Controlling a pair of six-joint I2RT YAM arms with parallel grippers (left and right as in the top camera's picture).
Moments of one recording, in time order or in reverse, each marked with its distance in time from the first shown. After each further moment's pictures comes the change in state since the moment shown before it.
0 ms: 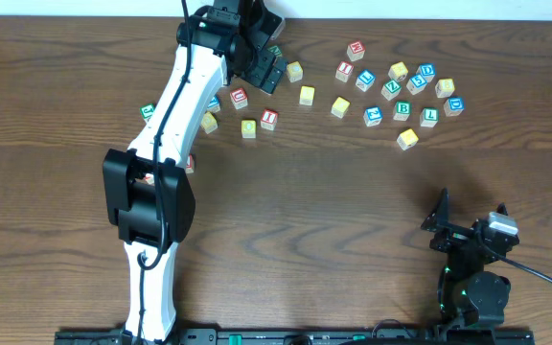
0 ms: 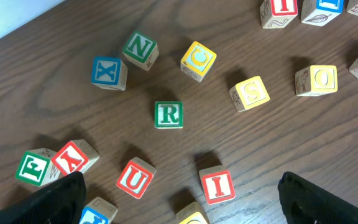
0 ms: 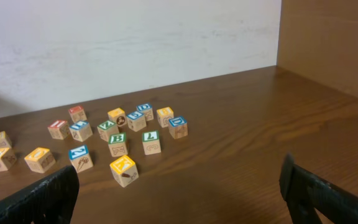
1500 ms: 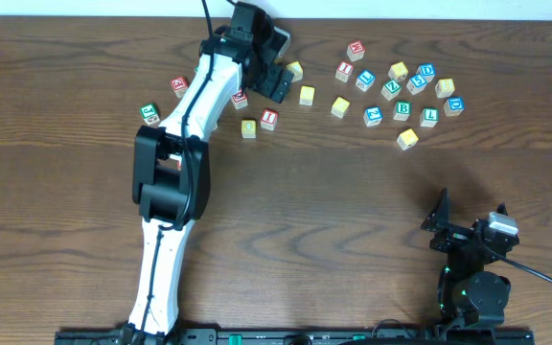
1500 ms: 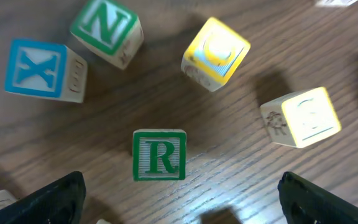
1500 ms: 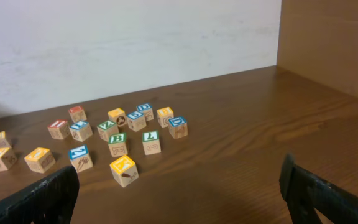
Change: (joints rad) left arm -0.005 0.224 0.017 0.154 0.034 -0.046; right arm 0.000 0.000 0.000 0.000 0.000 0.000
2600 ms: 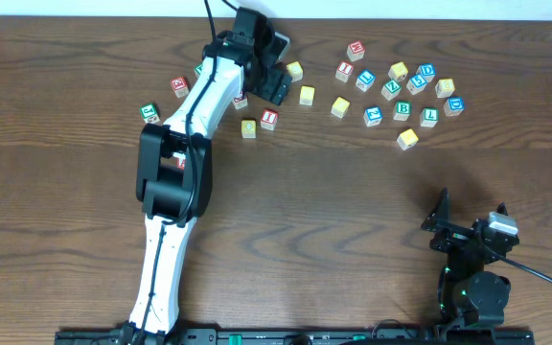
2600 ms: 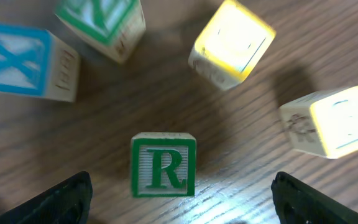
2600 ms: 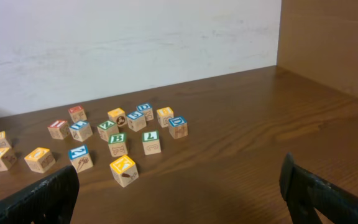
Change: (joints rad) left arm 0.000 0.047 0.000 0.026 -0.011 -0.003; right arm 0.000 0.000 0.000 0.000 0.000 0.000
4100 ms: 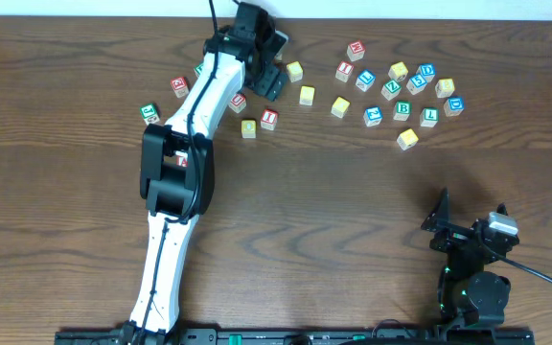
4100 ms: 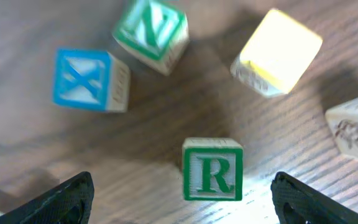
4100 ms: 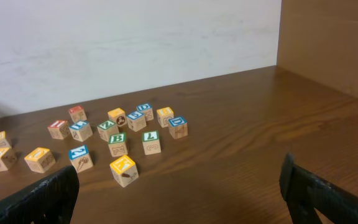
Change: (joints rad) left arm 0.000 0.034 0.121 -0.068 -0.120 0.076; right arm 0.000 0.000 0.000 0.000 0.000 0.000
